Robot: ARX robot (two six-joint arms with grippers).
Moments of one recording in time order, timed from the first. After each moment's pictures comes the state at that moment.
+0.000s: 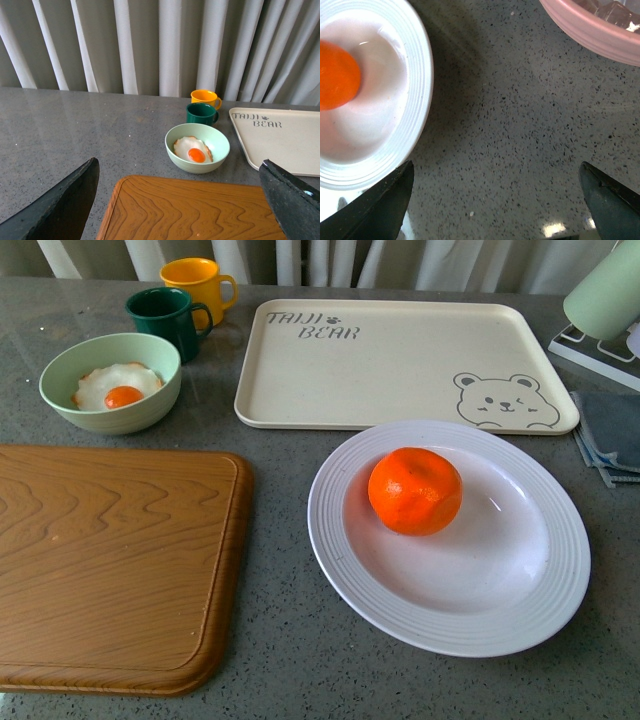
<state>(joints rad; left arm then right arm) 0.00 0.02 0.02 0.00 0.00 -0.01 0.14 0.80 0.21 -0.25 0.08 0.55</state>
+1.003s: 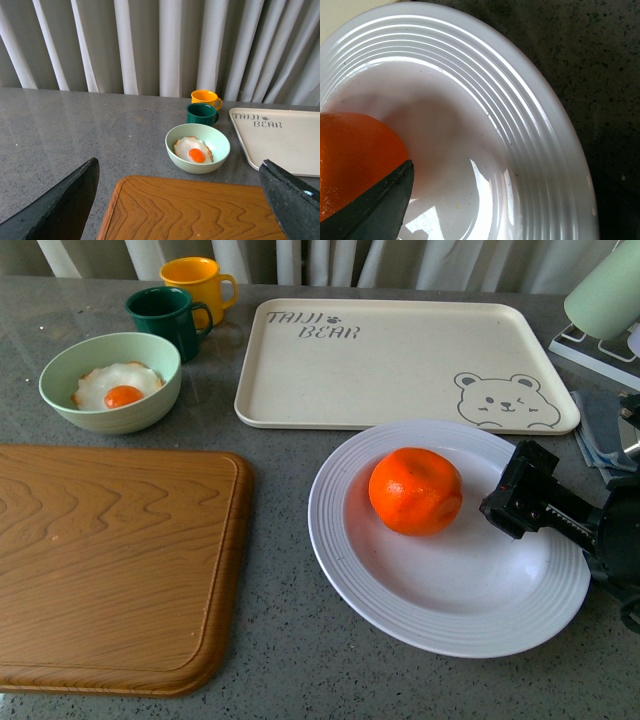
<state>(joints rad) 0.00 0.02 0.02 0.00 0.00 -0.01 0.27 1.80 0.51 0.48 0.05 0.72</state>
